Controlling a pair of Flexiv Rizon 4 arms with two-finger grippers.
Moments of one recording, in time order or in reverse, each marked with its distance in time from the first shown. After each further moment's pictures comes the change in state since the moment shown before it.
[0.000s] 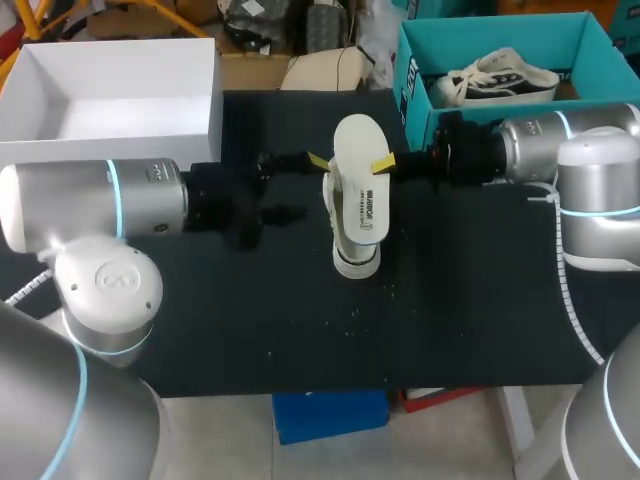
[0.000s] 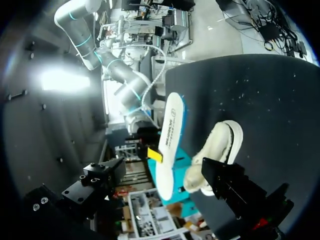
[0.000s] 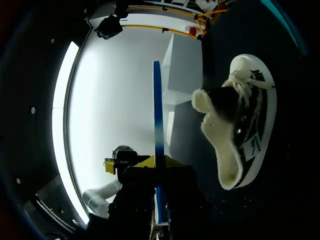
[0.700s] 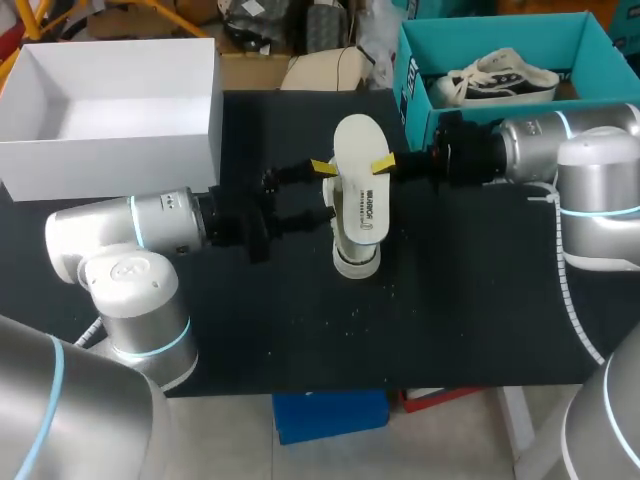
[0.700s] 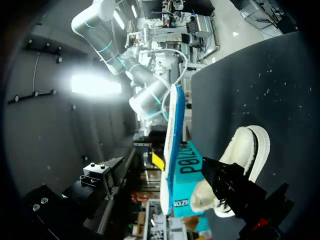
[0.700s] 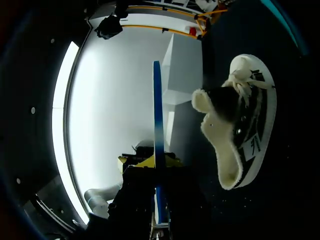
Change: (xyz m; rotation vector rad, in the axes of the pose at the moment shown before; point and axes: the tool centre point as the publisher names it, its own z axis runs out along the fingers) left arm 0.016 0.004 0.040 0.105 -0.310 -0.042; right arm 0.000 0.000 0.000 0.000 0.000 0.000
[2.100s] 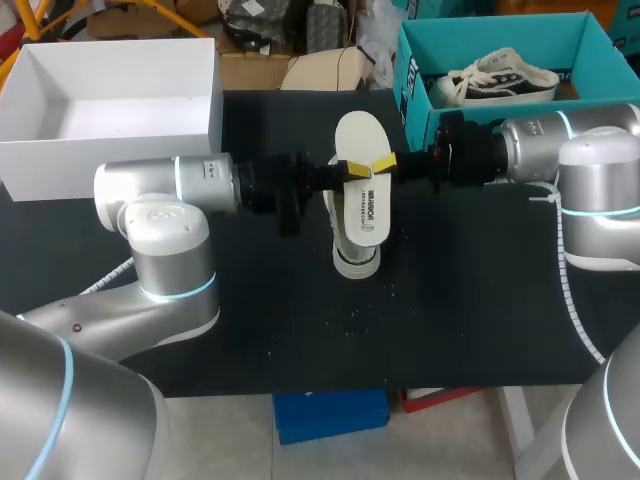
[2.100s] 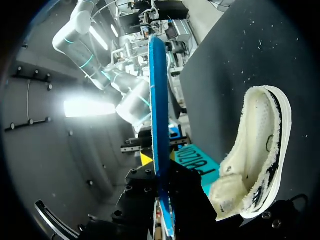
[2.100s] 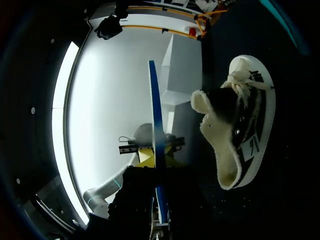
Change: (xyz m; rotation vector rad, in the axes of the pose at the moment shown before) left arm 0.010 0.028 0.057 0.114 0.032 0.179; right arm -0.001 0.001 -0.002 -0.002 -0.001 0.000
